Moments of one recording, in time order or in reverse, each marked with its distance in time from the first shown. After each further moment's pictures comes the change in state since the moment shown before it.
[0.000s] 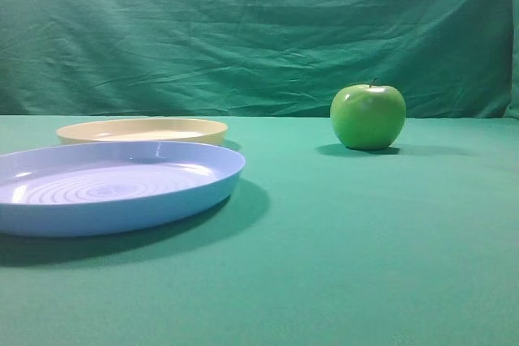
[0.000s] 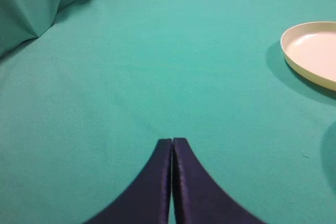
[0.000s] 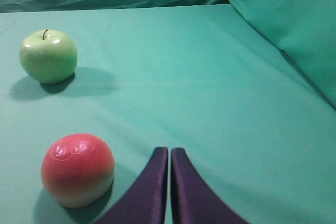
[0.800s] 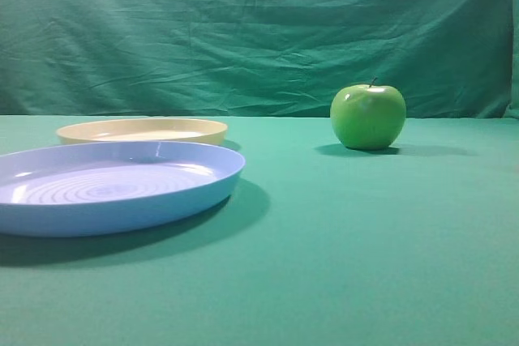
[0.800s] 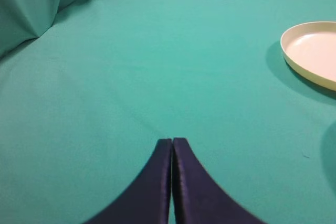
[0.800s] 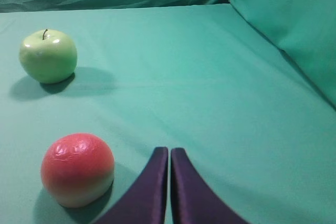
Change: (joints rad) left arm 0.000 0.000 0.000 0.000 0.000 0.000; right arm 0.000 0.000 0.000 0.000 0.001 0.000
